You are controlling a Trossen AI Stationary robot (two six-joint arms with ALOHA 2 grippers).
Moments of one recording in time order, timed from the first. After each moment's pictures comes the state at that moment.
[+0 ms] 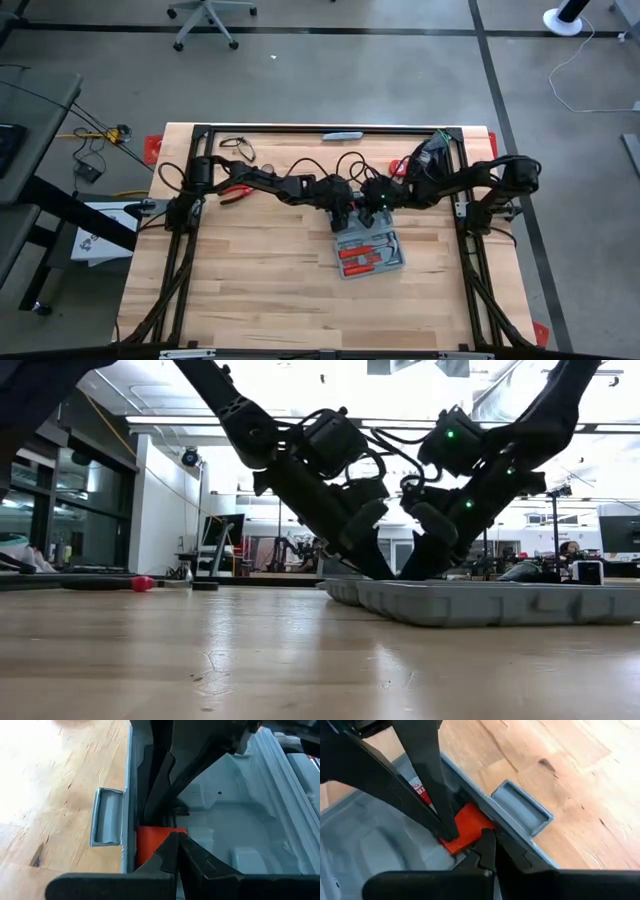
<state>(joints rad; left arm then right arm) 0.12 2.15 1.25 0.08 0.02 -0.06 -0.16 1.64 0.56 0.23 0.09 0.31</state>
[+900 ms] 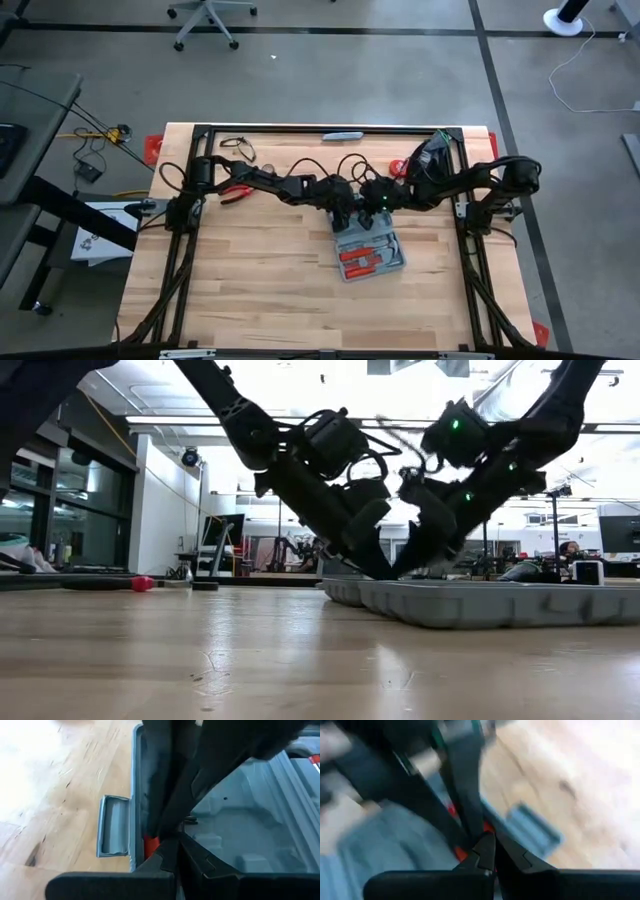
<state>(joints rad) 0.12 2.16 1.26 0.09 0.02 -0.08 -0.14 1.61 0.55 0.36 0.06 0.28</state>
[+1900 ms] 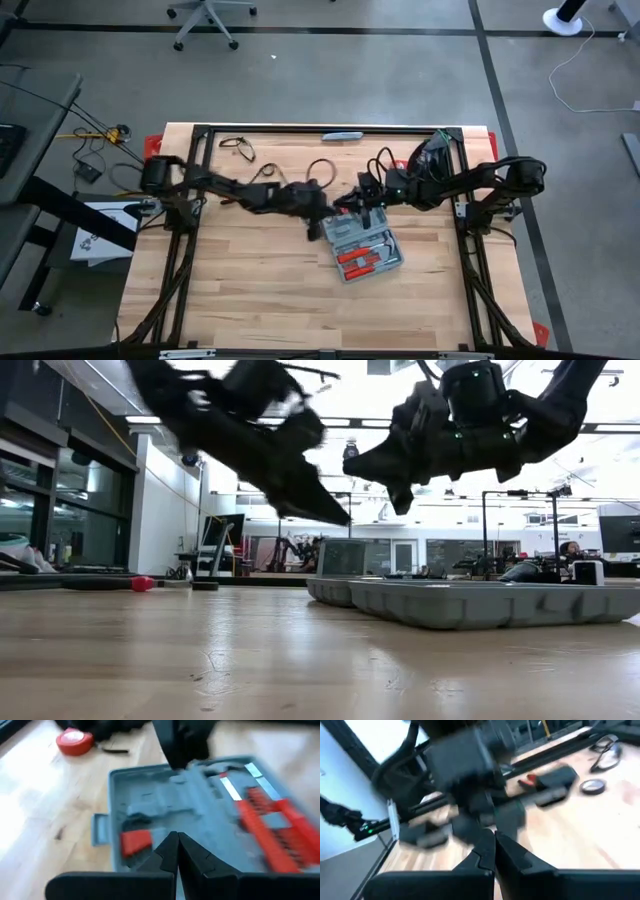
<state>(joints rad) 0.02 1.75 0.87 0.34 -0.04 -0.07 -0.13 1.58 0.56 0.85 -0.24 0.37</state>
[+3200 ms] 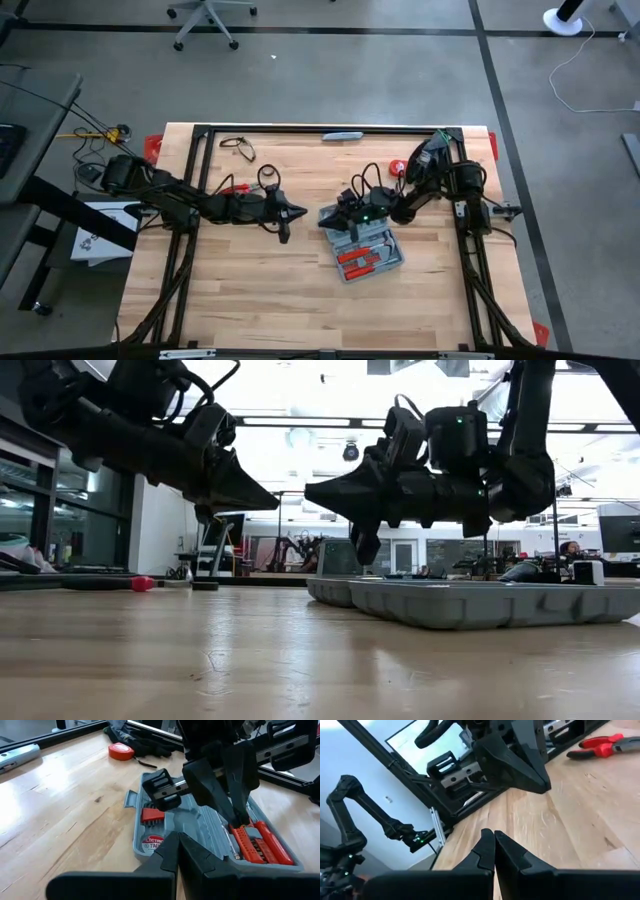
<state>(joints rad) -0.07 1.47 0.40 0.73 -0.27 -0.34 -0.06 2.04 0.65 1.37 -0.34 0.68</state>
